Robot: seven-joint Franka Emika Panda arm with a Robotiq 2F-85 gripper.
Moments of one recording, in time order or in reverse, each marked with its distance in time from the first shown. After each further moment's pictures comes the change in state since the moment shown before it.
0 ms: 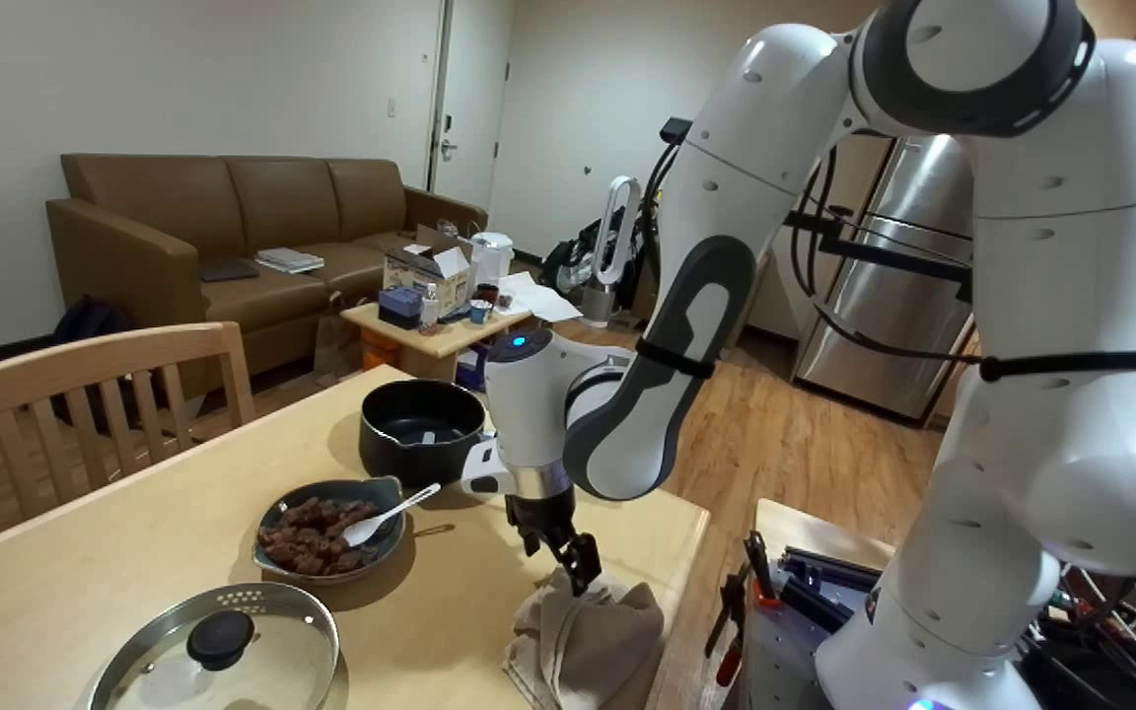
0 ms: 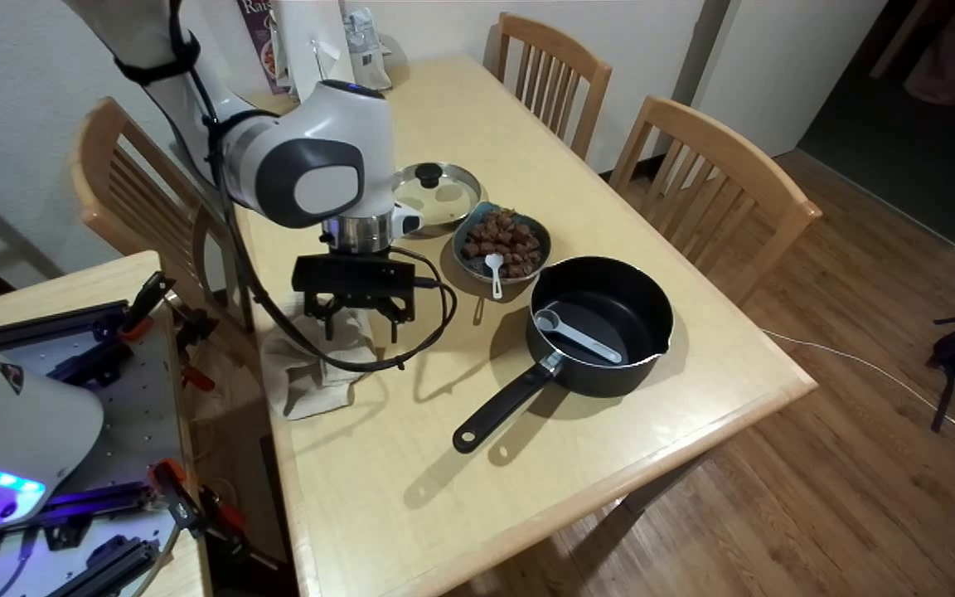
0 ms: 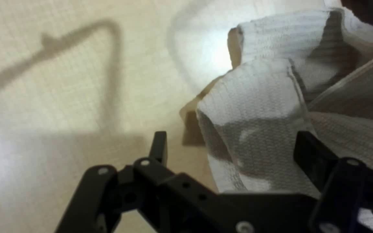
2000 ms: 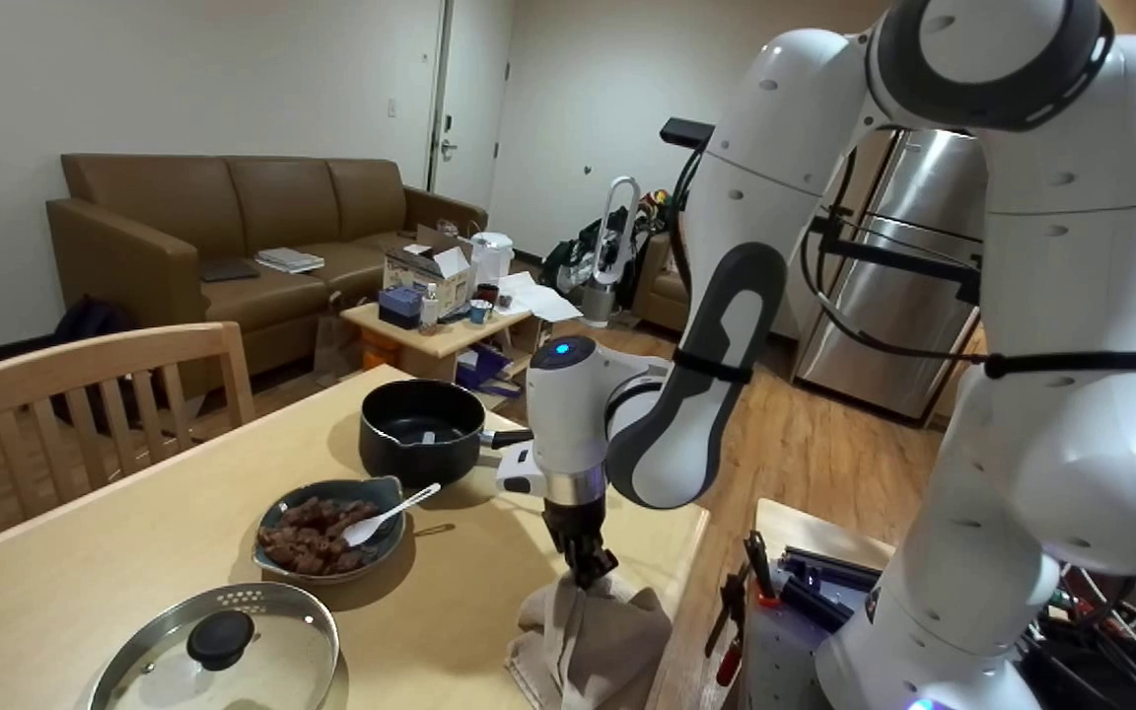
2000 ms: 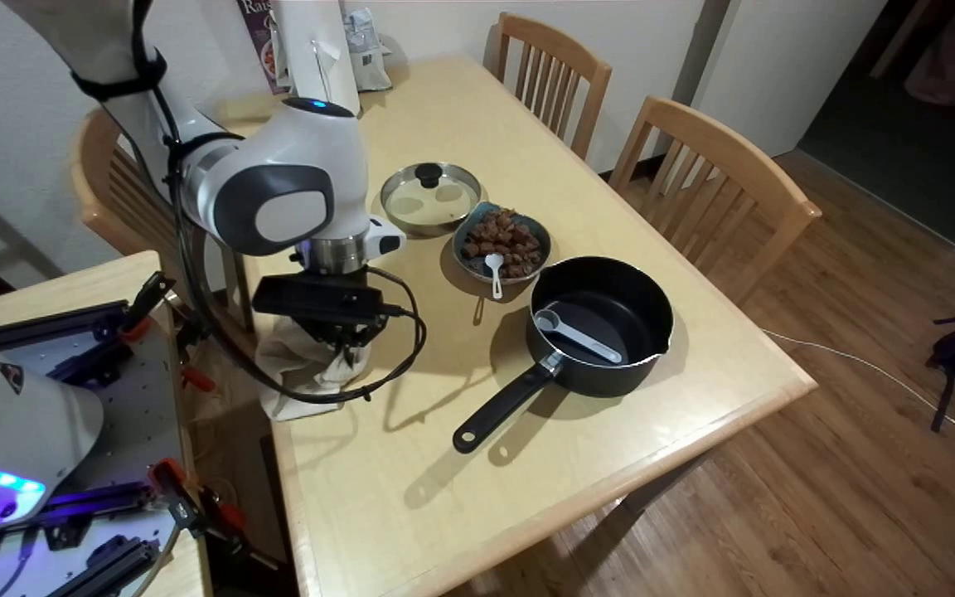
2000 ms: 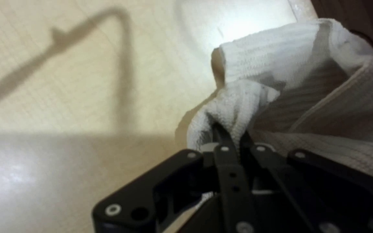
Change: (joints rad) arm -0.010 -0.042 -0.044 -0.122 -0.032 0.118 0.121
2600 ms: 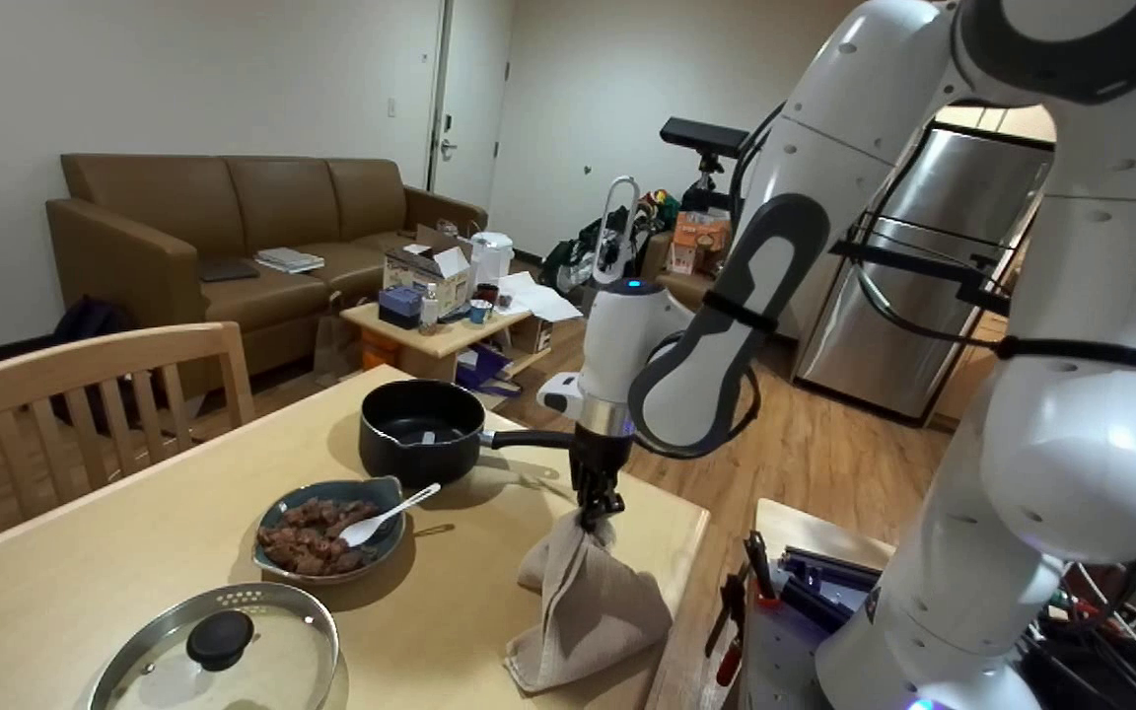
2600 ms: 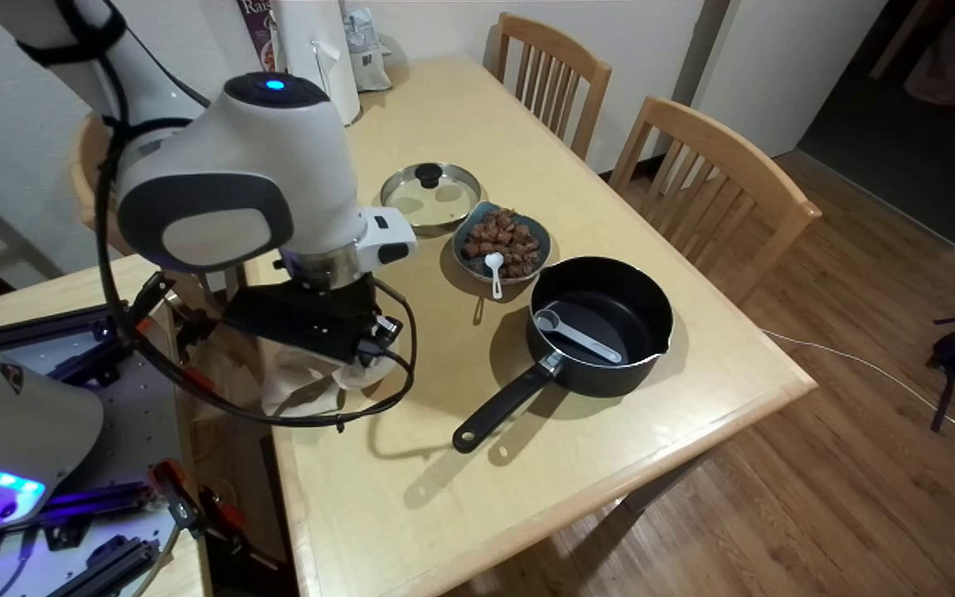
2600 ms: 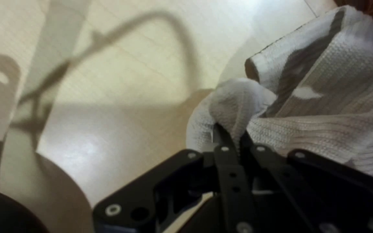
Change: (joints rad) arm -0.190 -0.193 0.026 -0.126 0.230 0.142 -0.113
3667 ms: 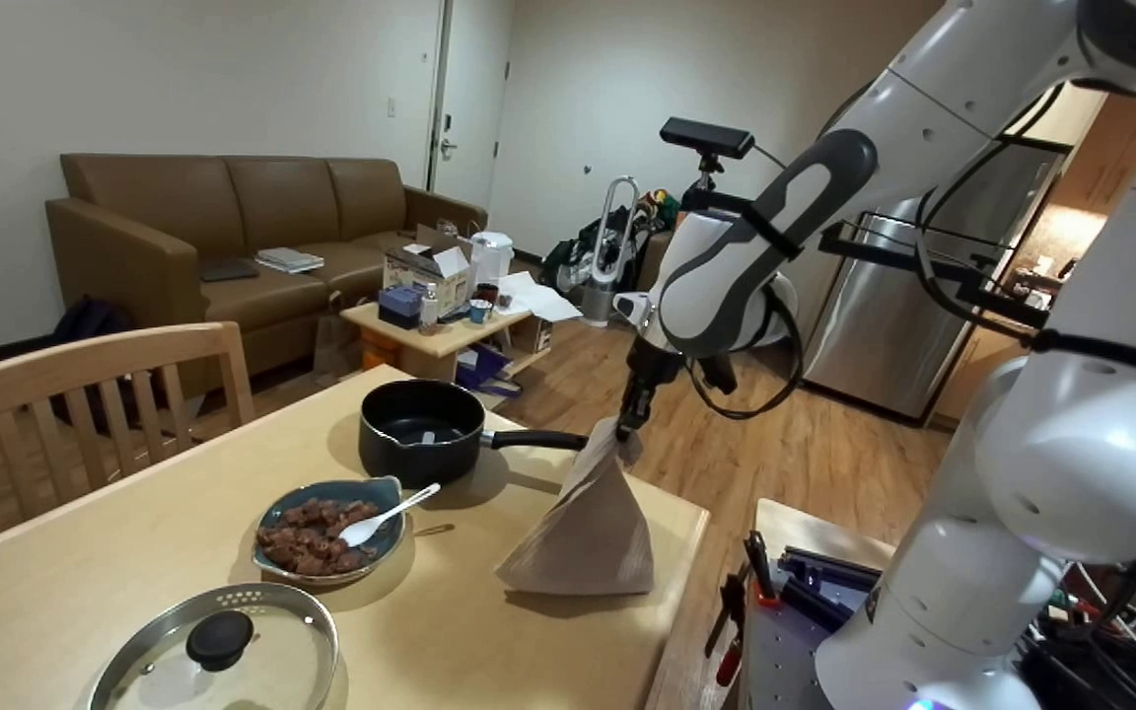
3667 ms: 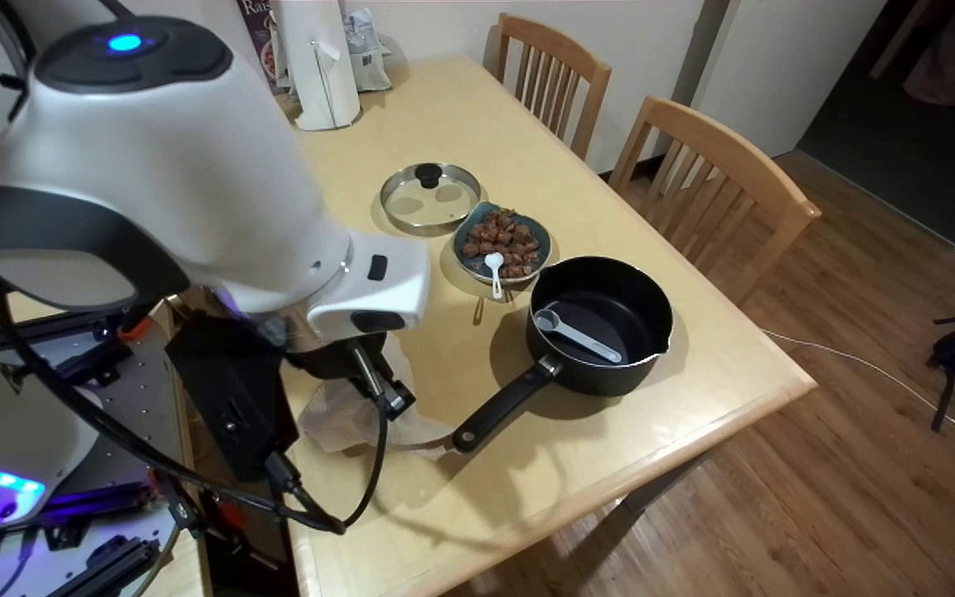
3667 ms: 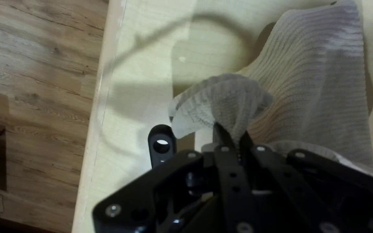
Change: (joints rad) arm 0.001 -0.223 -0.279 -0.030 0.263 -0.019 -0.057
